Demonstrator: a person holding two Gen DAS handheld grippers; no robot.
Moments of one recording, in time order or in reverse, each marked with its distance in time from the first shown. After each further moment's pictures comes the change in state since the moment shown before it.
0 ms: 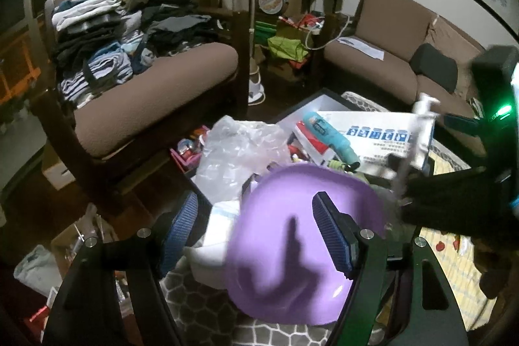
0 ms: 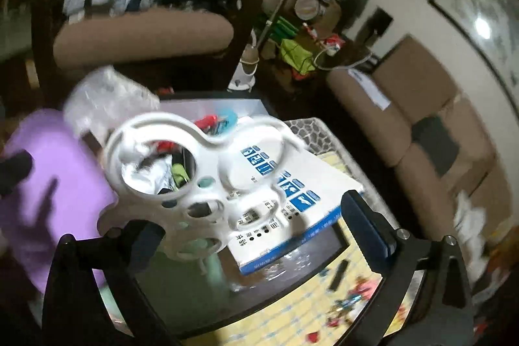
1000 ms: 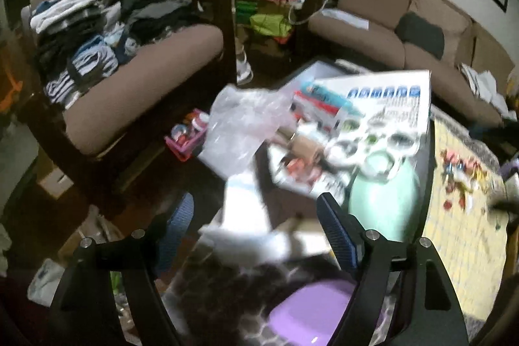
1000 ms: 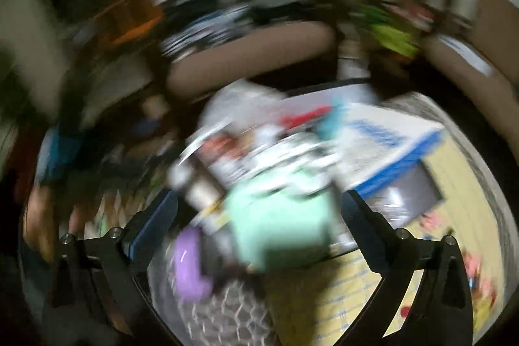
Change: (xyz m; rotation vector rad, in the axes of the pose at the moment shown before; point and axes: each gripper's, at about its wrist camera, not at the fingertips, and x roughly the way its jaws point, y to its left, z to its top) left arm 0.009 0.029 -0.017 0.125 0.123 -0.056; right arm -0.061 -0.014 -0.044 0.027 -0.010 0.687
